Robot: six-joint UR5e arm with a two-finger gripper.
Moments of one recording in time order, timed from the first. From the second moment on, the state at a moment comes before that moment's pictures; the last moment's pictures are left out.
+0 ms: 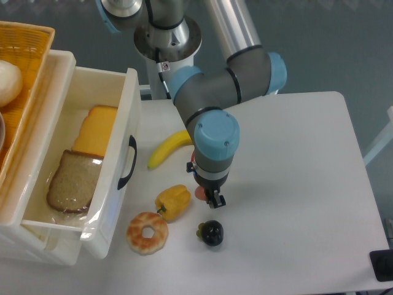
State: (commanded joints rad) arm 2.40 -1.94 -1.51 -1.29 1.51 1.74
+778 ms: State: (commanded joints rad) arm 2.40 -1.91 -1.52 -1.31 1.50 1.84
